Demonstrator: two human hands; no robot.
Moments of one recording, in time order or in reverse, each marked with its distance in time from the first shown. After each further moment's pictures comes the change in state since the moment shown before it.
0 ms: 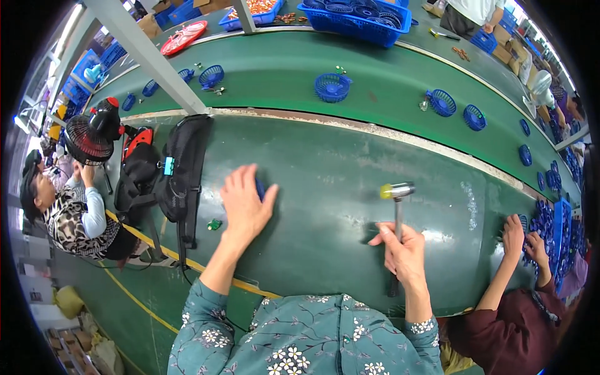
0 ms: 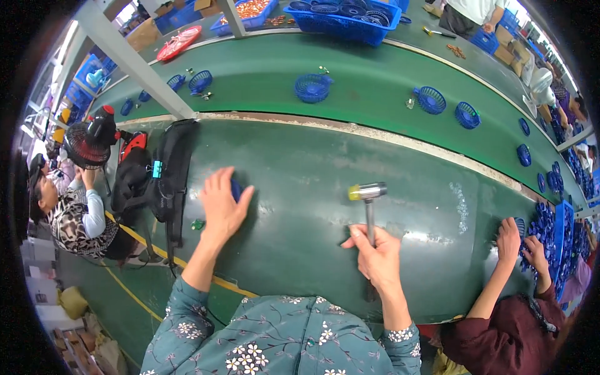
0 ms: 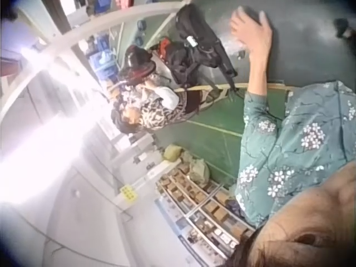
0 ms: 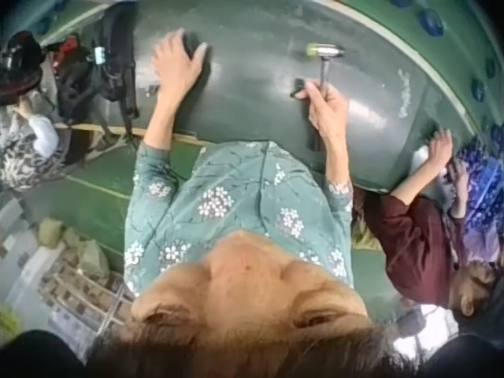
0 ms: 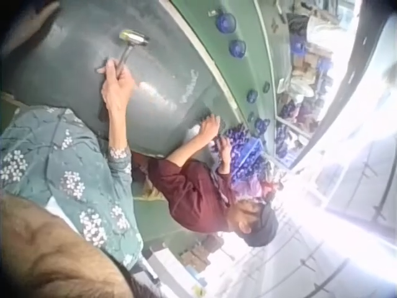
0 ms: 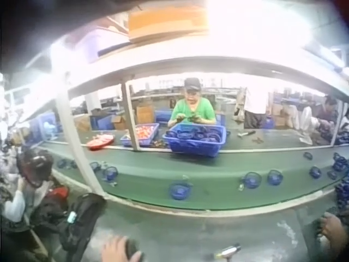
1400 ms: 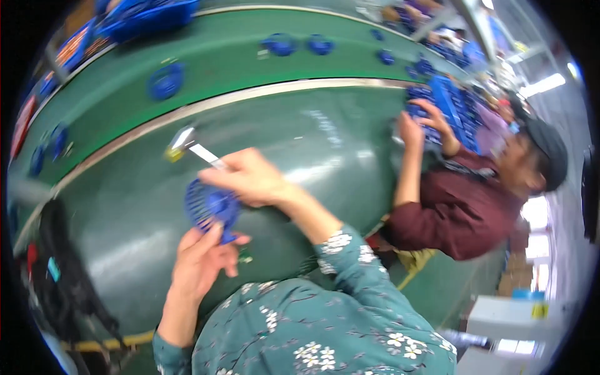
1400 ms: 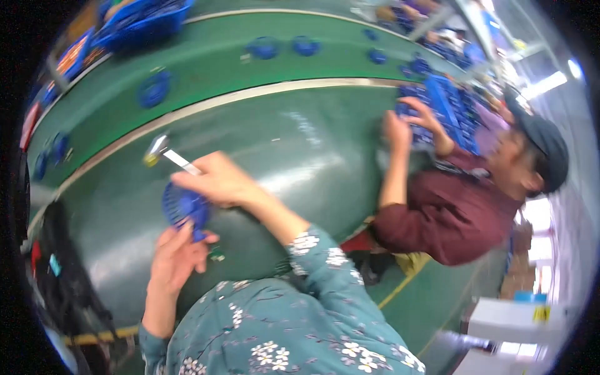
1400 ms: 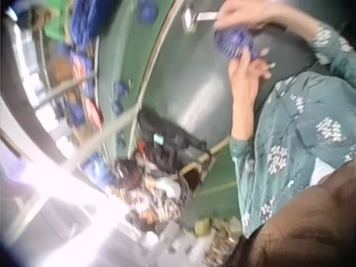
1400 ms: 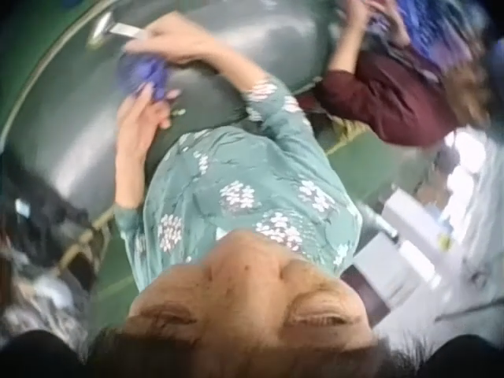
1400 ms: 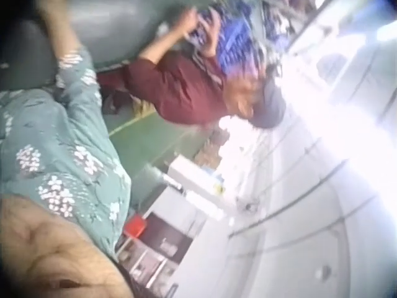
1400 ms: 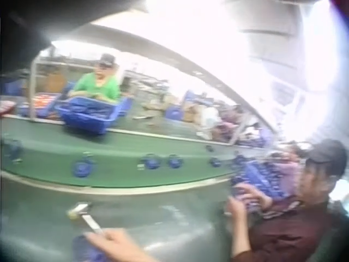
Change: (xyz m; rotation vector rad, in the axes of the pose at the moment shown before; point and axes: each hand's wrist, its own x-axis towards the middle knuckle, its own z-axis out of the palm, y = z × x) left_hand -0.034 0.143 -0.026 -1.910 -1.240 -0.725; right_hand 0.039 -0.055 -0.007 -0.398 -0.145 -0.039
